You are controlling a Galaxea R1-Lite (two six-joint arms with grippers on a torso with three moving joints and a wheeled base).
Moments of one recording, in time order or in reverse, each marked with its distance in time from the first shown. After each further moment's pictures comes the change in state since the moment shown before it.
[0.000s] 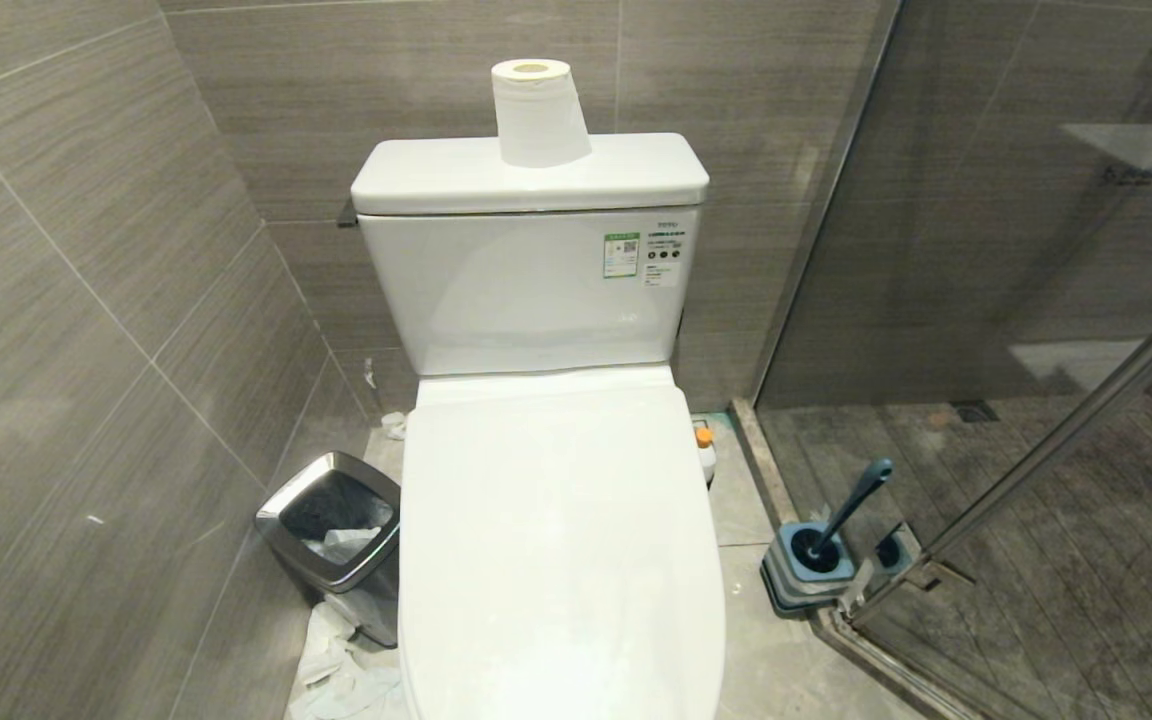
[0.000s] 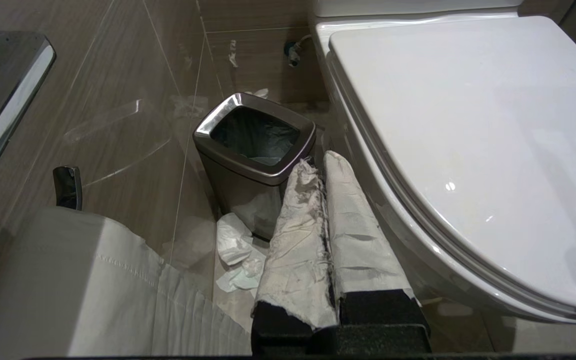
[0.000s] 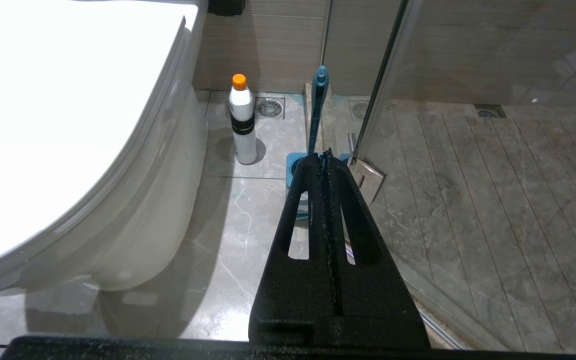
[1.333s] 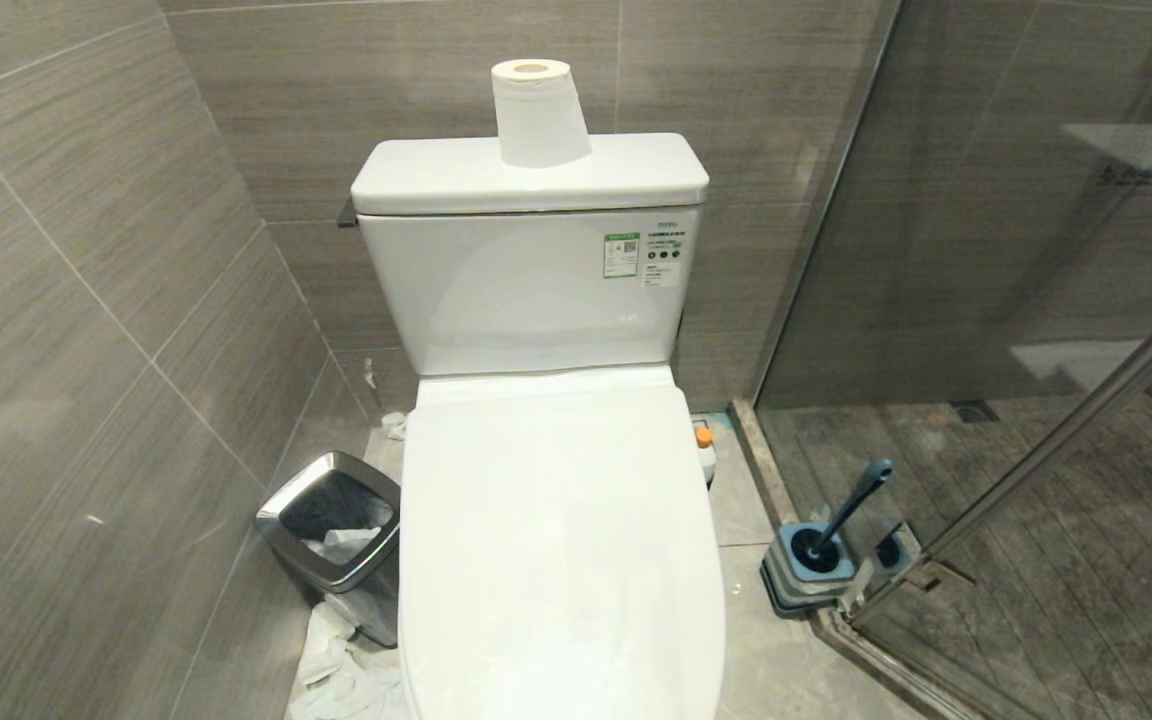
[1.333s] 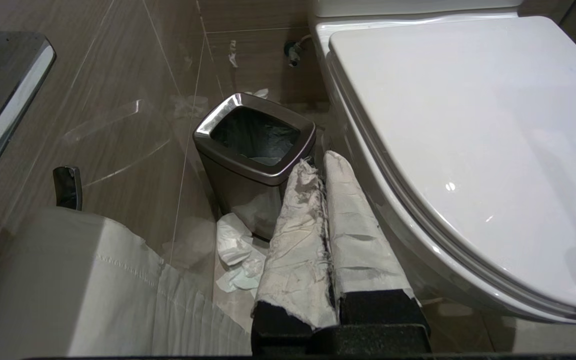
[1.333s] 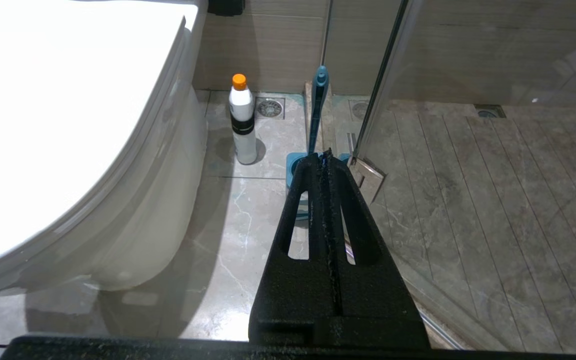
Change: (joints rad) left arm 0.001 0.000 0.000 0.000 0.000 0.000; right arm 0.000 0.000 0.000 0.000 0.000 0.000
